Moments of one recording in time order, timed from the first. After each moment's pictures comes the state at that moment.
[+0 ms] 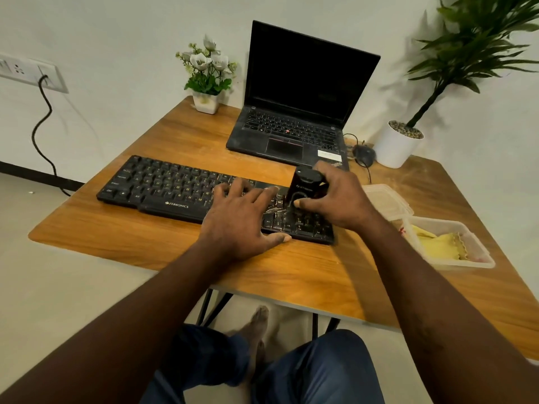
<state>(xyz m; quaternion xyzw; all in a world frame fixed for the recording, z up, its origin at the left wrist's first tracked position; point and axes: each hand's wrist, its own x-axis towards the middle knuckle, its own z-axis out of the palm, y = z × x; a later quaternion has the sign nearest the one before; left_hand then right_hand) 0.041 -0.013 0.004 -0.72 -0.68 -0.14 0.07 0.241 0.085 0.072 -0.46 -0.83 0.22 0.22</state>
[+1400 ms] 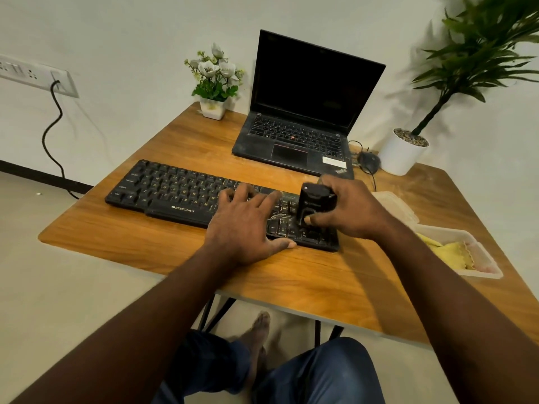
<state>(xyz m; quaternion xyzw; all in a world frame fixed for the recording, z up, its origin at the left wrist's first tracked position) 0.041 -0.012 0.004 -0.71 -0.69 -0.13 0.06 0.248 0.074 0.091 -0.43 -0.86 0.22 0.14</state>
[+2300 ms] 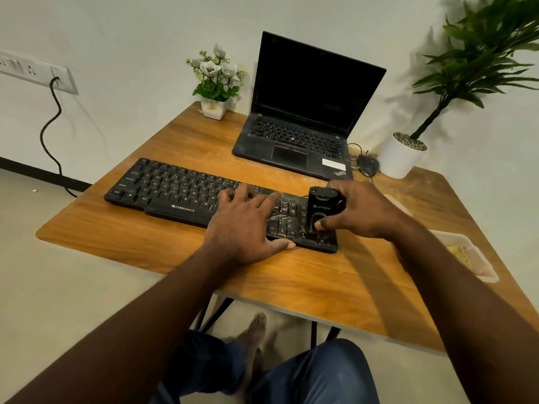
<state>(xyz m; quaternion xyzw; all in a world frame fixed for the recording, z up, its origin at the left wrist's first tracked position) 0.039 -0.012 0.002 -0.71 -0.69 -0.13 0.06 0.261 0.079 0.104 -0.45 -0.86 0.22 0.08</state>
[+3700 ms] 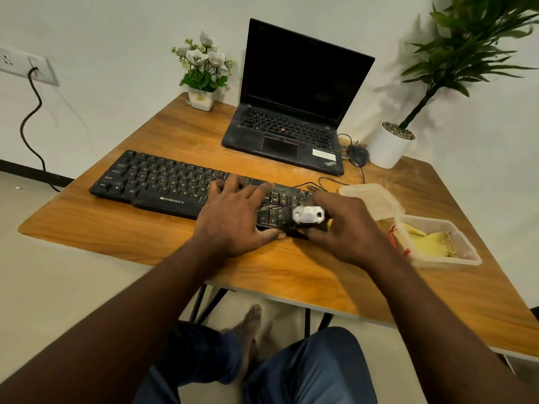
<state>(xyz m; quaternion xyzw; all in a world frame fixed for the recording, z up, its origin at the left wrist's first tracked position) 0.040 -0.013 0.002 -0.71 -0.68 -0.15 0.07 0.271 0.024 0.073 -0.38 -0.90 0.11 0.17</state>
